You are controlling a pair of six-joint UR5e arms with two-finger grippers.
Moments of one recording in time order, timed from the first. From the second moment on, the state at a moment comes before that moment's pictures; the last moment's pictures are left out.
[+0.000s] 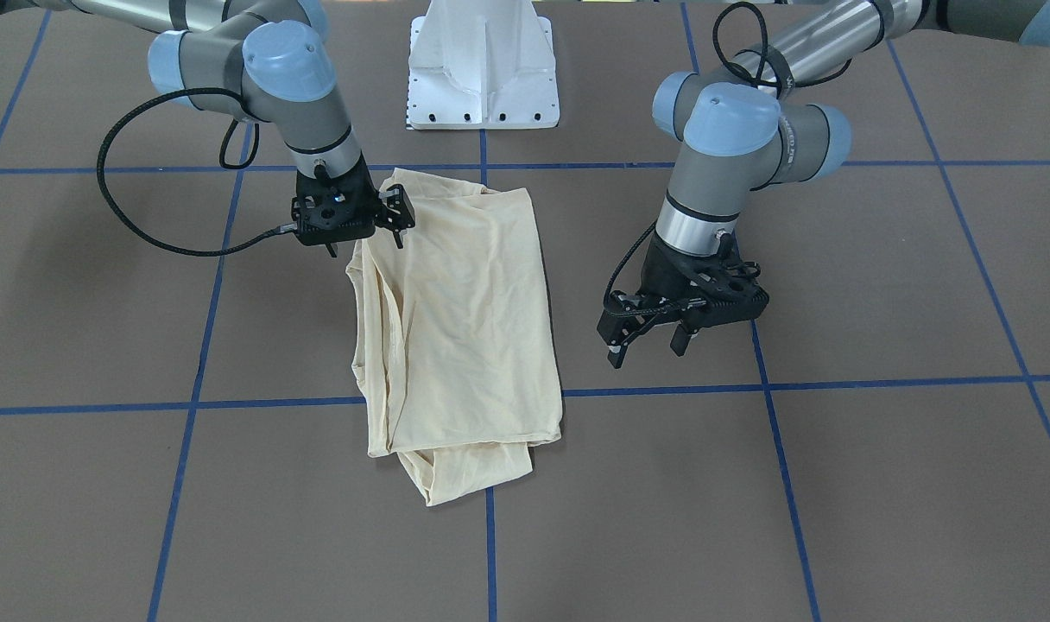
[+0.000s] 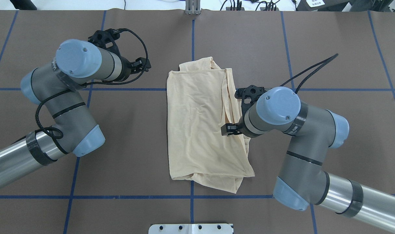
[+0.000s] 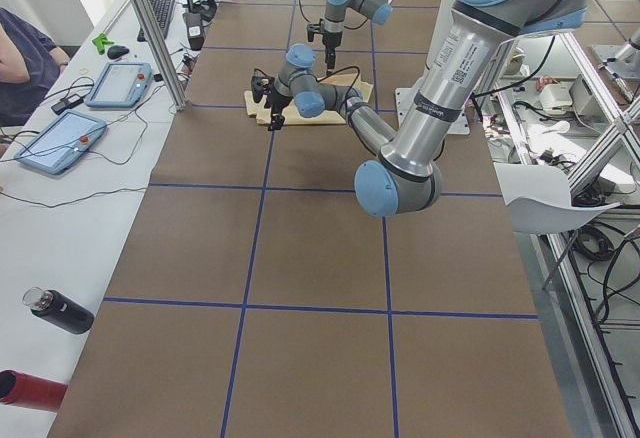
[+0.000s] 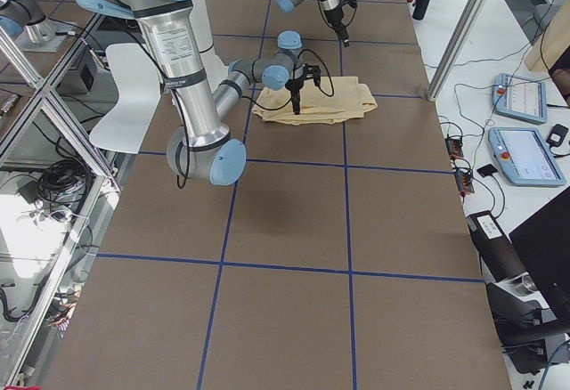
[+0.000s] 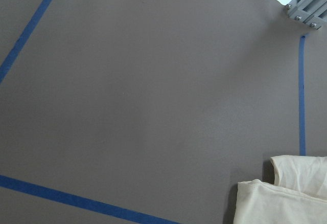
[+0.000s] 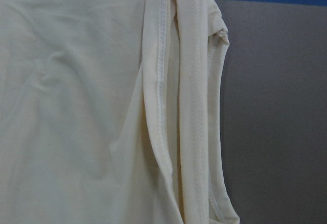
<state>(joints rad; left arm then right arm) -0.71 -2.13 -1.61 -1.99 -1.70 -1.43 0.51 -1.12 1.81 -1.46 1.82 1.12</state>
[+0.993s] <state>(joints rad) -0.71 -2.13 -1.60 -1.99 -1.70 -1.44 0.53 -1.07 1.67 -1.46 1.82 1.01</state>
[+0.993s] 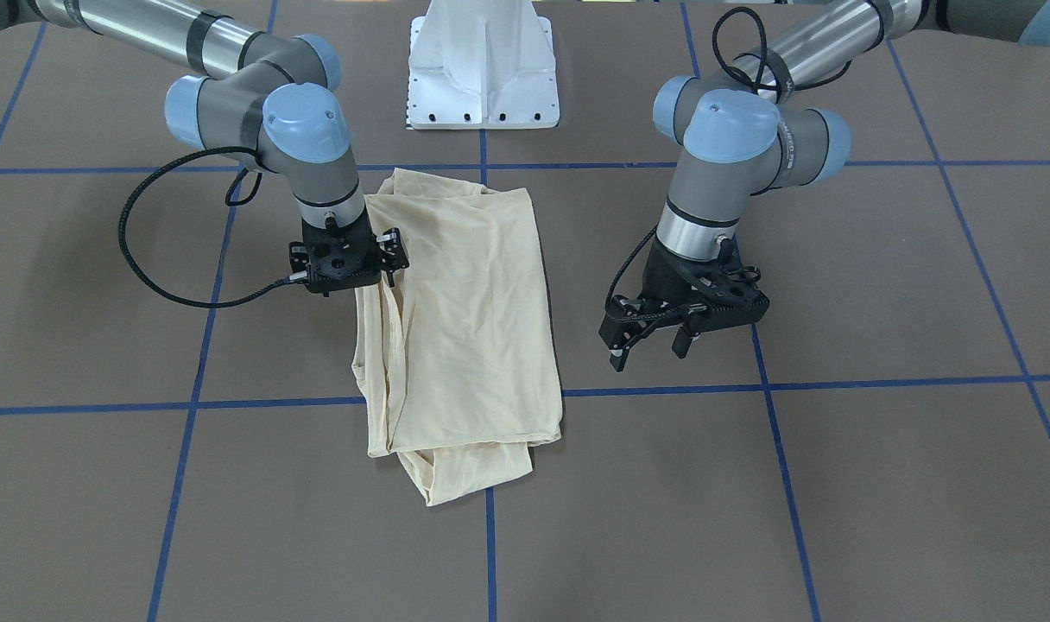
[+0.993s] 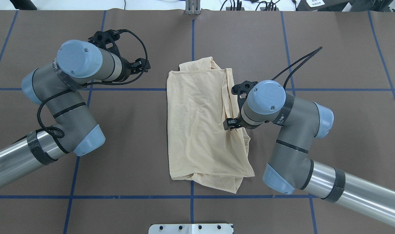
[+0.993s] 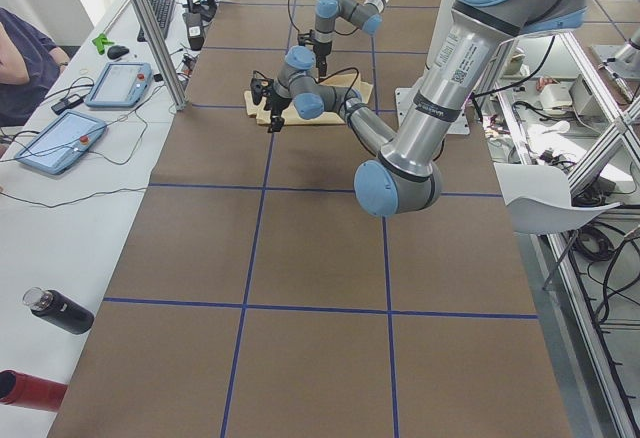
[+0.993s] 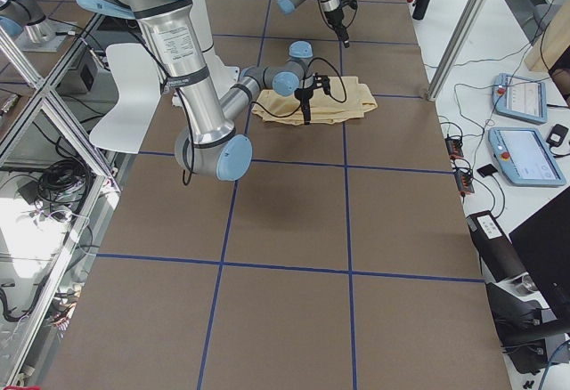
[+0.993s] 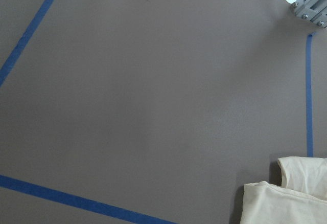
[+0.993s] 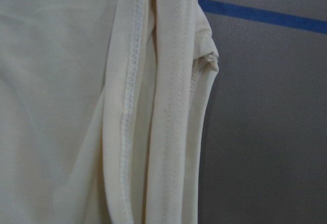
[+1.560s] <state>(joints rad) -0.71 -2.13 -1.60 -1.99 -1.70 -1.44 0.53 -1.07 1.65 -1.46 1.83 1.00</state>
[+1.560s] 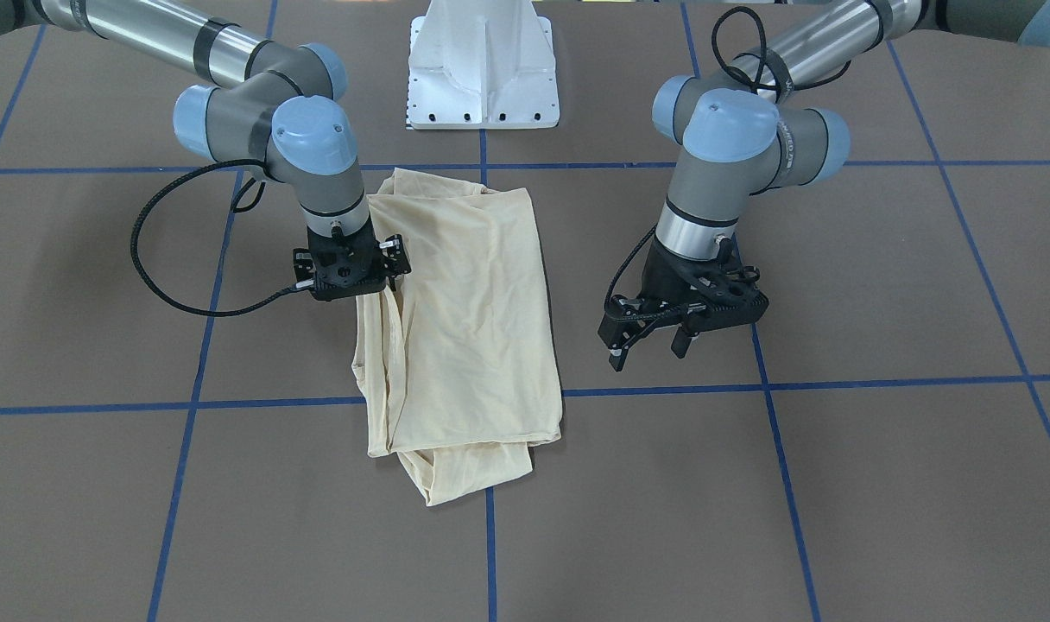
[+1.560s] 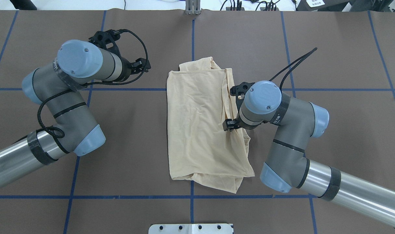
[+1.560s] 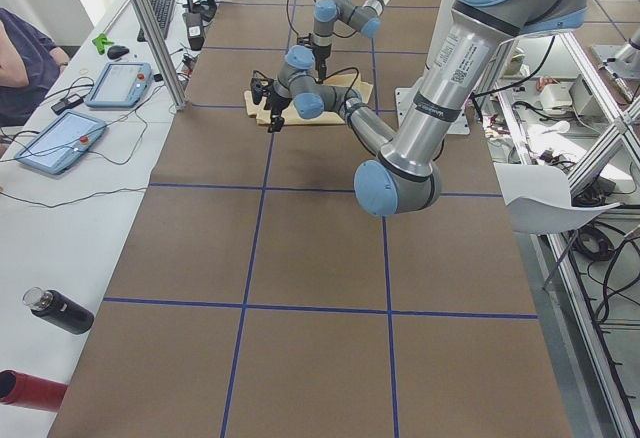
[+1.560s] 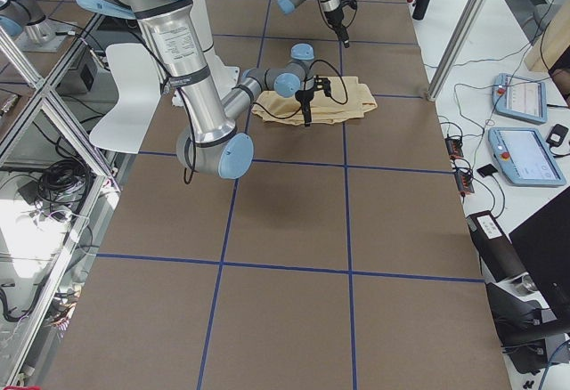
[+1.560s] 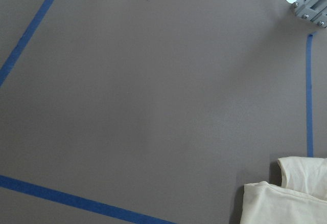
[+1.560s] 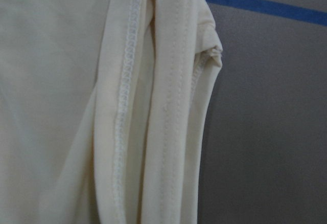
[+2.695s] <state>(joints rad) -0.71 -2.13 -1.60 -1.99 -1.70 -1.44 0.66 -1.09 1.68 -1.47 1.94 0.94</state>
